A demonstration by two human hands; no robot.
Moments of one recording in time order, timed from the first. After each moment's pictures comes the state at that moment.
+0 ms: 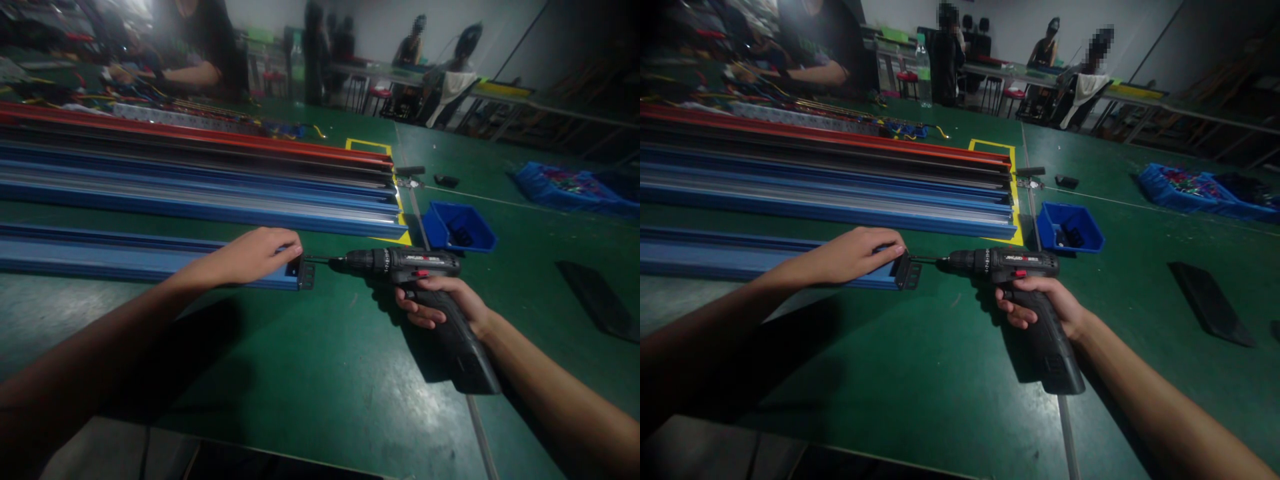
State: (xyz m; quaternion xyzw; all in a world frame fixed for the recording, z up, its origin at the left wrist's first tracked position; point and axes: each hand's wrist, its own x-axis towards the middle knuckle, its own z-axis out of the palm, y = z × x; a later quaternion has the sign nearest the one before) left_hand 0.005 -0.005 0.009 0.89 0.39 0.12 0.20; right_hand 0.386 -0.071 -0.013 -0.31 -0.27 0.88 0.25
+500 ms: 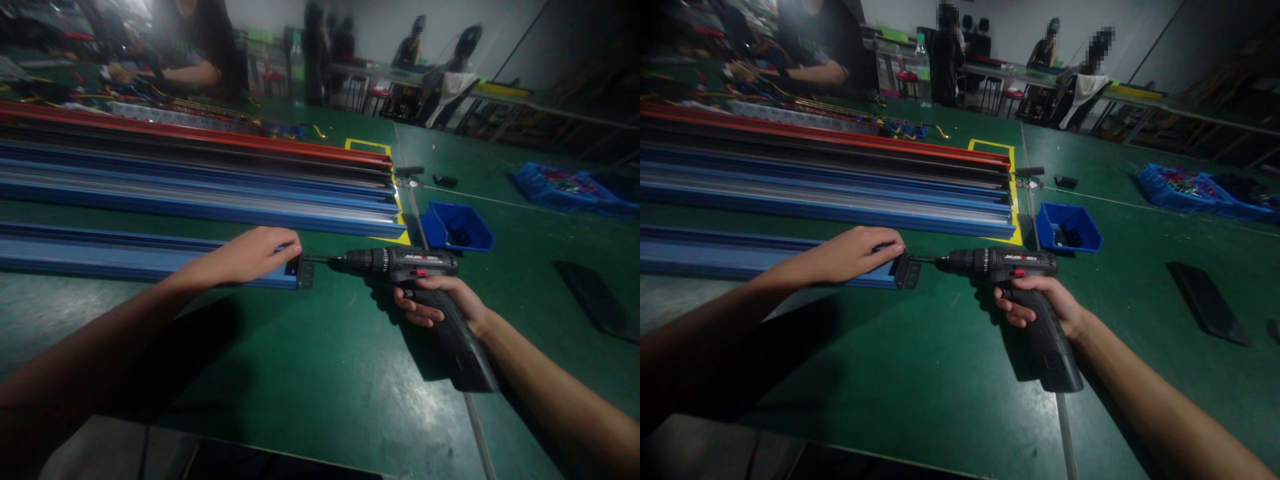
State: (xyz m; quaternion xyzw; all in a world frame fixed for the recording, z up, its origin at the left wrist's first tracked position) left_hand 0.004 -0.004 0.007 0.89 0.39 0.12 0.20; right_hand 0.387 -0.070 -0.015 -0.30 -0.28 0.88 0.25
